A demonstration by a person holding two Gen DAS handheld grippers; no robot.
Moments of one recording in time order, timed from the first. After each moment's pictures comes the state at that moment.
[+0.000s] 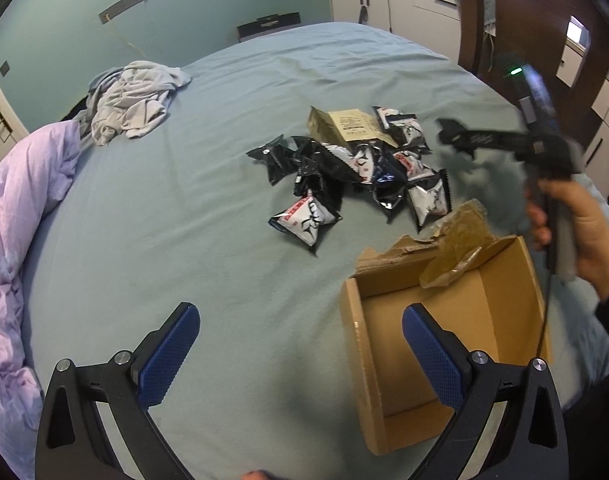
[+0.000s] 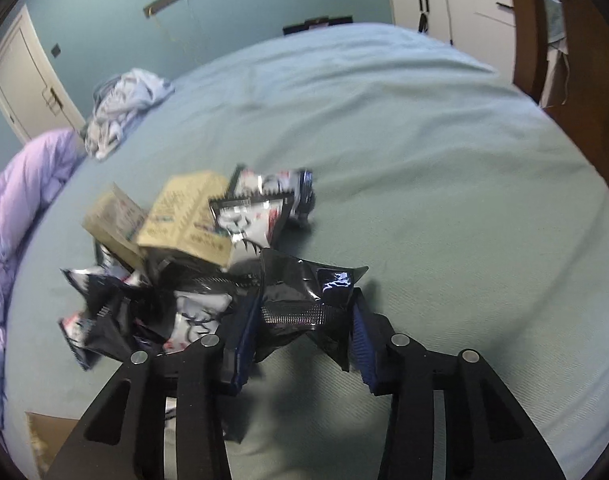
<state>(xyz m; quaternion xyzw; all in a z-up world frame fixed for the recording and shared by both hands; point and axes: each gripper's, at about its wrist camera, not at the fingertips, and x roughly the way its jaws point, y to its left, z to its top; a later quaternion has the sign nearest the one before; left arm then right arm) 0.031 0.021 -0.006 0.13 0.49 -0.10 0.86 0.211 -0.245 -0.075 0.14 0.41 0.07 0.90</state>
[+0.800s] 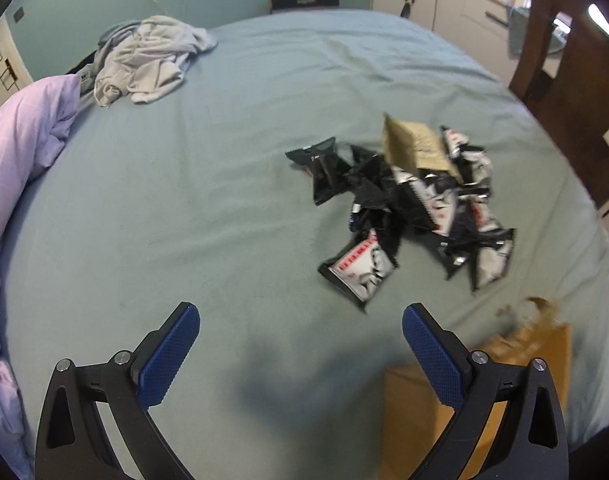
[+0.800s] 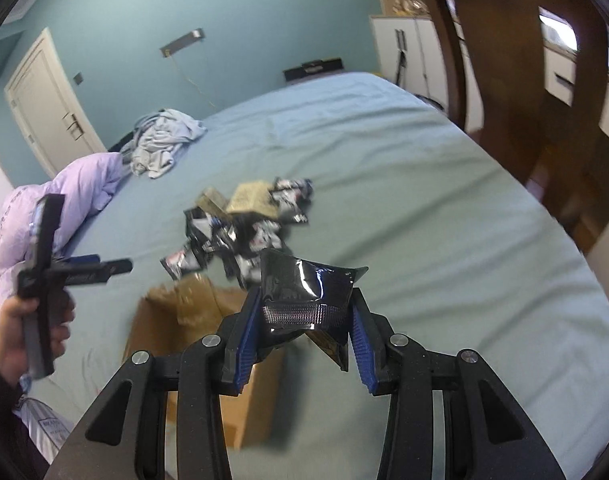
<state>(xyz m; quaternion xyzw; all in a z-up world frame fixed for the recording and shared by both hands) 0.127 0.048 -0.044 0.07 0.53 -0.07 0.84 -0.039 -0.269 0.020 0.16 0.36 0.06 0.92</state>
